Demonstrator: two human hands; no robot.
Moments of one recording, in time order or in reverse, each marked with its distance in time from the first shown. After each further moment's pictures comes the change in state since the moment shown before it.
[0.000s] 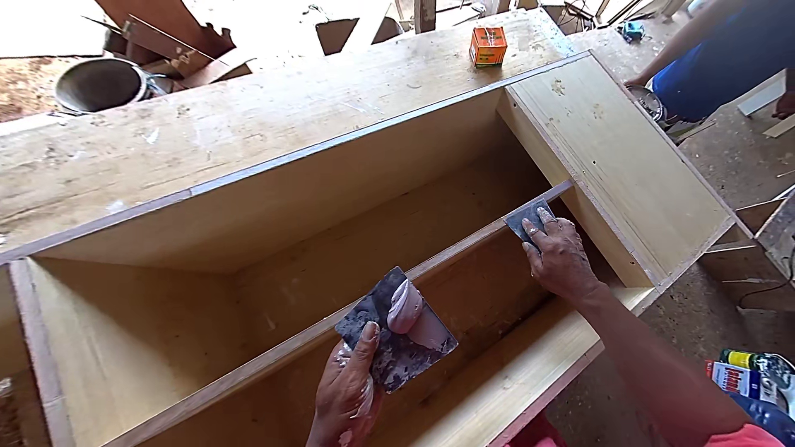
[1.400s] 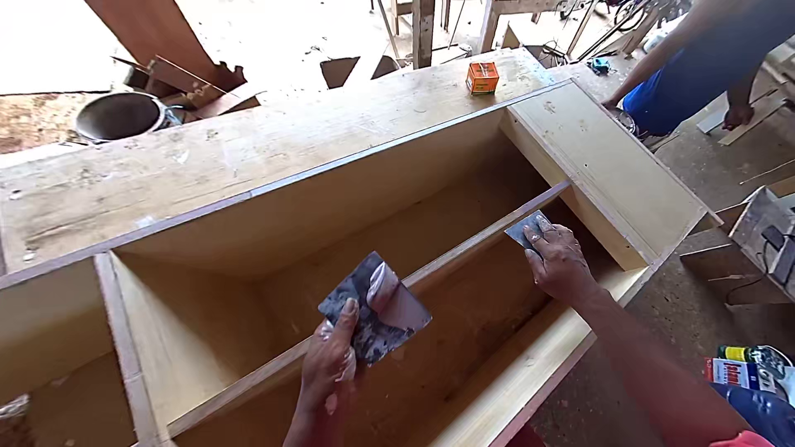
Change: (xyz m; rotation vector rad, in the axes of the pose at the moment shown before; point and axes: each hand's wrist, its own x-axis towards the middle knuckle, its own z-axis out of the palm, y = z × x) left_hand 0.011 0.045 -0.078 0.134 0.090 0.023; right_hand -0.044 -0.059 -0.007 0.007 0.064 0.003
